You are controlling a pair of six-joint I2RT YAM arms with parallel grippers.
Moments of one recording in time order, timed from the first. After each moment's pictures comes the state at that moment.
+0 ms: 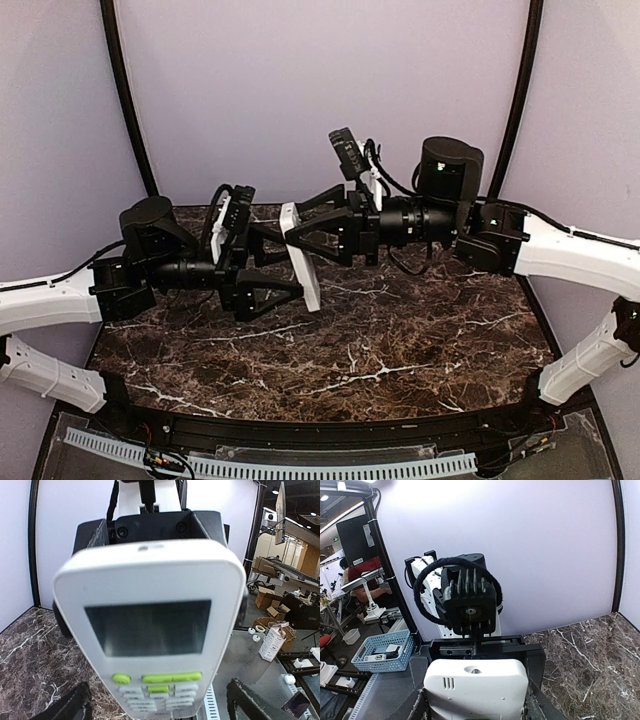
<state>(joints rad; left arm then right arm) -0.97 1.10 0.84 0.25 0.57 -0.15 1.07 1.40 1.29 0.10 -0.58 0.18</state>
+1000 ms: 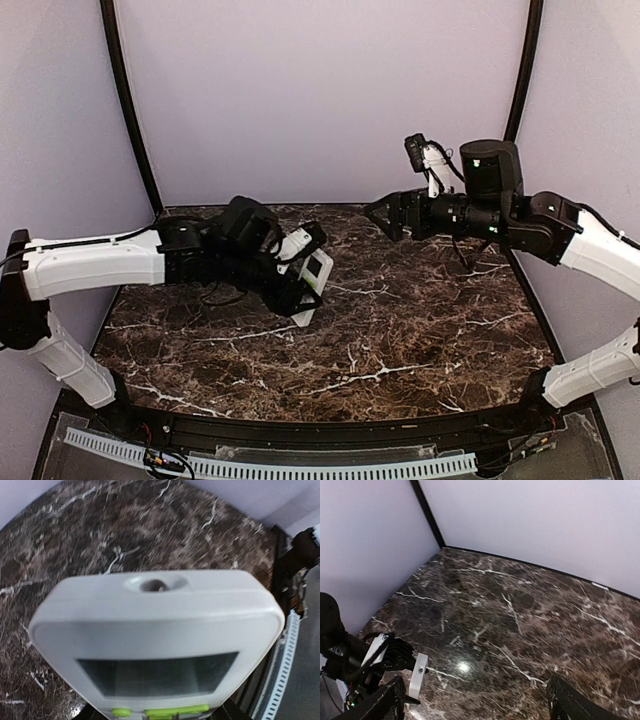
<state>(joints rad) -0.97 1.46 1.17 -0.42 0.17 -0.08 0.91 1.20 1.24 -0.38 0.05 0.28</state>
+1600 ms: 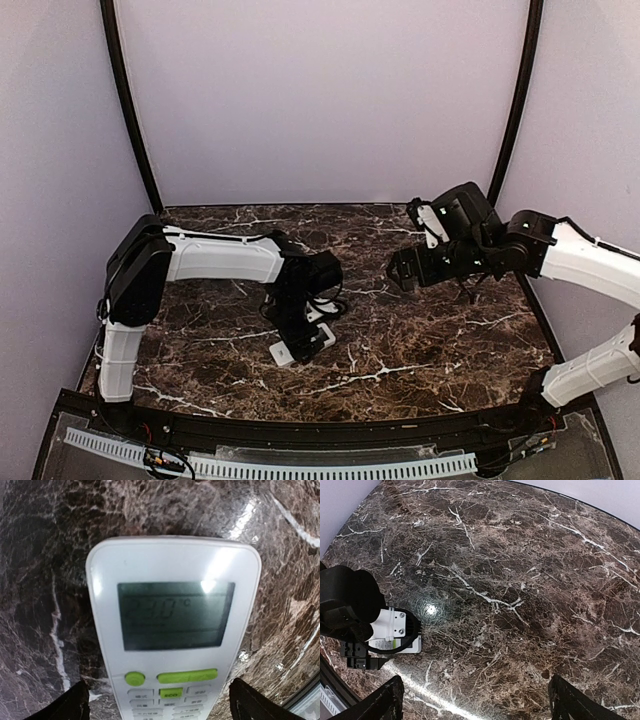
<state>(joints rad) -0.96 2.14 1.63 -1.08 0.05 0.03 0.86 1.23 1.10 -0.68 0.19 0.37</state>
